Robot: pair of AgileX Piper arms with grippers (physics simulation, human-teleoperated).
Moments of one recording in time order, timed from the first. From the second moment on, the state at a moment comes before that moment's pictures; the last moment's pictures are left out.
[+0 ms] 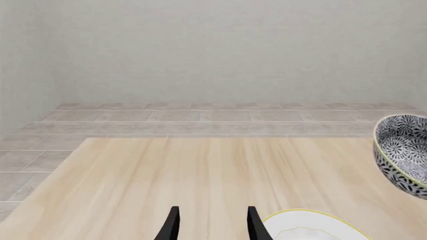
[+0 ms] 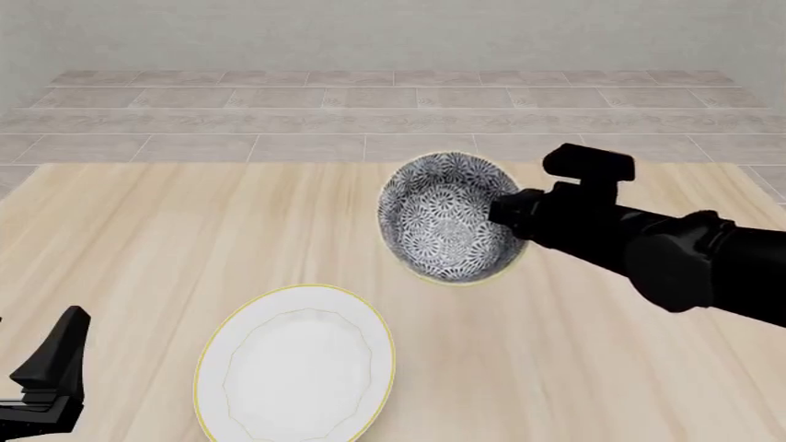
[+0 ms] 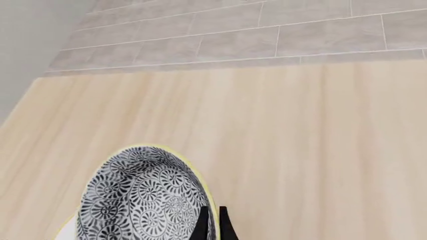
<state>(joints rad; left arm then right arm) 0.00 0.01 0.00 0.00 0.00 0.40 1.39 -0.73 -0.11 0.38</state>
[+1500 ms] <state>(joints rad) 0.00 0.01 0.00 0.00 0.00 0.62 1.58 -0.84 -0.15 0.40</state>
